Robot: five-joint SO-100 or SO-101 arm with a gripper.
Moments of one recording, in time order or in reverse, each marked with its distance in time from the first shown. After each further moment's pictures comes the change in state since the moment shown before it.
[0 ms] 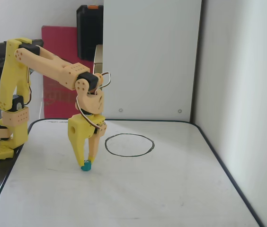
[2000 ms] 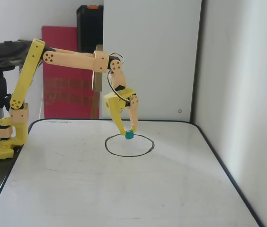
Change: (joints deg) arm -33.8 -12.3 -22.1 -4.0 56.9
